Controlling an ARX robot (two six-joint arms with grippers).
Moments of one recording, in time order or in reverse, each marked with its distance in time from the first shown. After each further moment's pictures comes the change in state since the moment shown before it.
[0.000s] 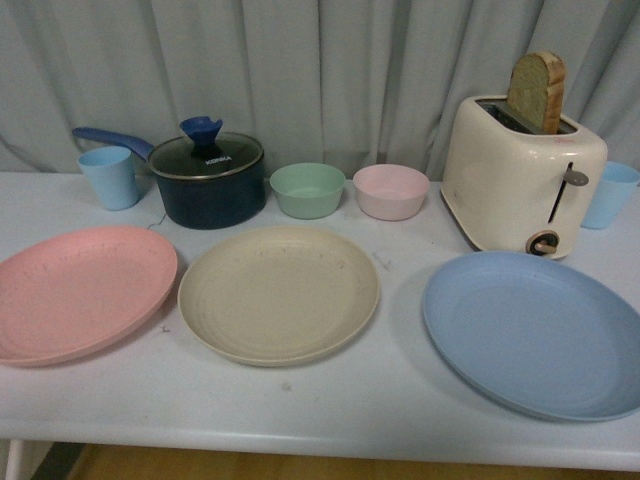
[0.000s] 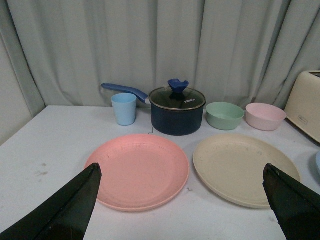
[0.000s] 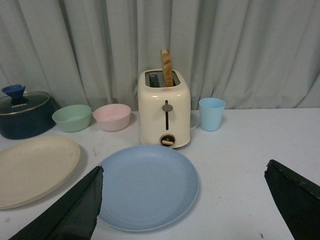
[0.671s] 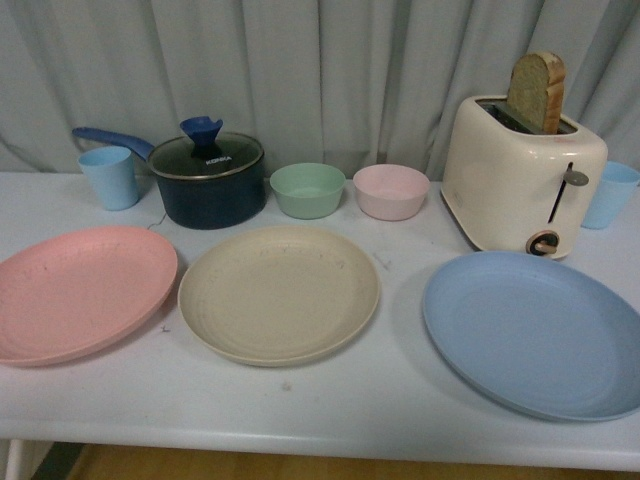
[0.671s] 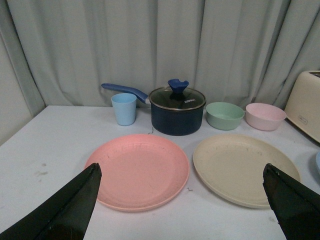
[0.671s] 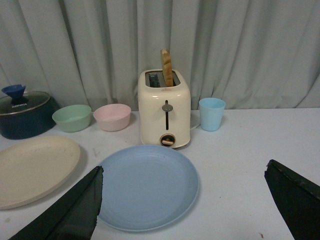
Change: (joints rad) left arm 0.000 0.000 0.000 0.000 0.000 0.000; right arm 0.000 0.000 0.000 0.000 0.000 0.000
